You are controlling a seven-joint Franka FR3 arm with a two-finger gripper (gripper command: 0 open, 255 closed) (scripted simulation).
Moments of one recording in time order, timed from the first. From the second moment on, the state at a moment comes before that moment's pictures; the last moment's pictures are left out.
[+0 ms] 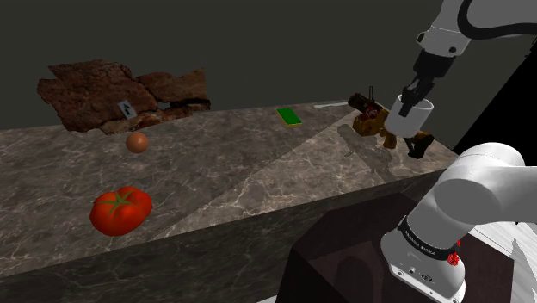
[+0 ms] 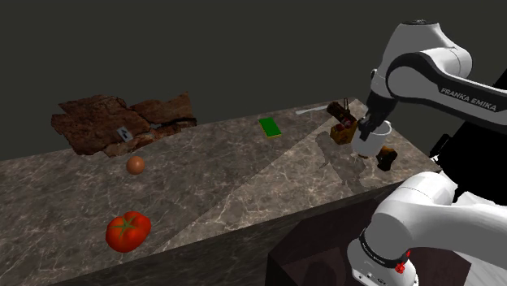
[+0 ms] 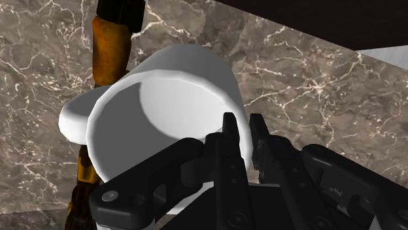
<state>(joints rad) -0.12 -1.09 -0.32 -2.66 -0.28 1.62 -0.11</state>
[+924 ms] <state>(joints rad) -0.15 -1.10 -0.38 -2.85 -0.34 1.79 -0.11</state>
